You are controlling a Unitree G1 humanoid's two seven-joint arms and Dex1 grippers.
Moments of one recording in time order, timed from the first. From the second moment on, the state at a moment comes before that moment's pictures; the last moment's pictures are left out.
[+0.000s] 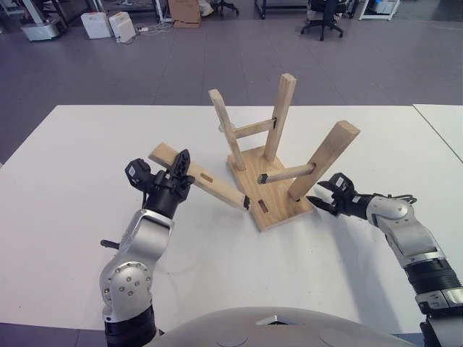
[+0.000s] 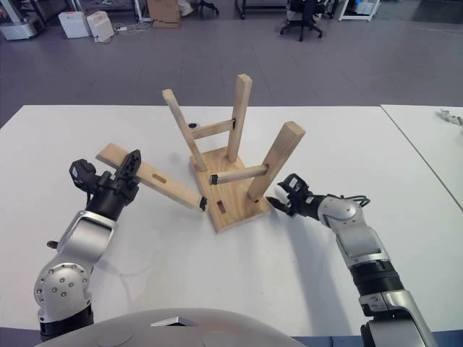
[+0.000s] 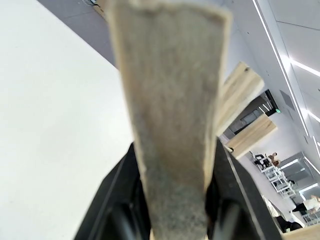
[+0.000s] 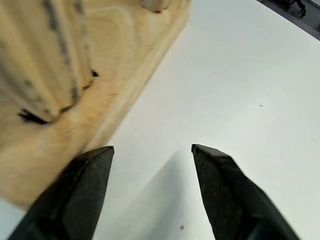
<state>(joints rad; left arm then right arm) 0.14 -0.02 0.16 -0.67 -1.05 0.57 0.30 -0.10 -0.64 0.13 0.09 0.15 0.27 0.77</state>
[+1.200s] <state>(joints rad) -0.05 0.25 -0.28 -0.69 -0.26 0.76 0.29 0.00 -0.65 -0.03 -0.37 0.39 0.53 0.79</state>
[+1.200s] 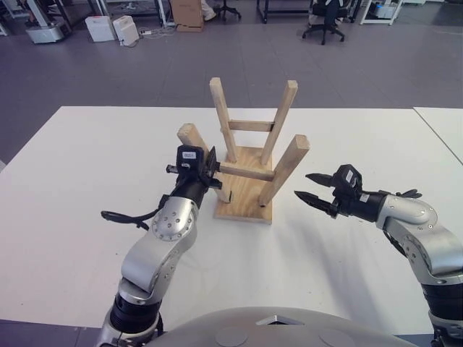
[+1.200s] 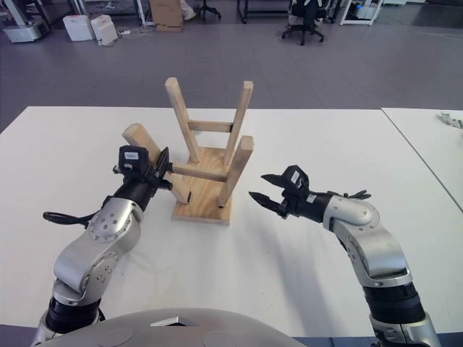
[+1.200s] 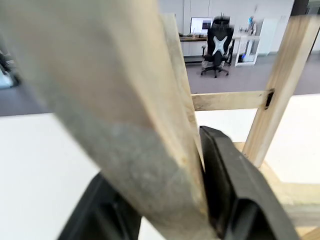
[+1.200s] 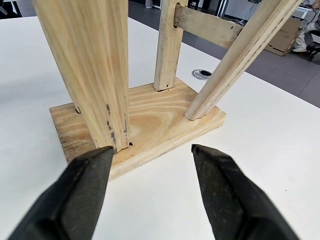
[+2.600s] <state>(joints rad) -0.17 -0.06 -0.07 -0.58 -0.85 0.63 0.20 -0.69 -0.68 0.87 -0.60 -0.25 0.90 0.37</state>
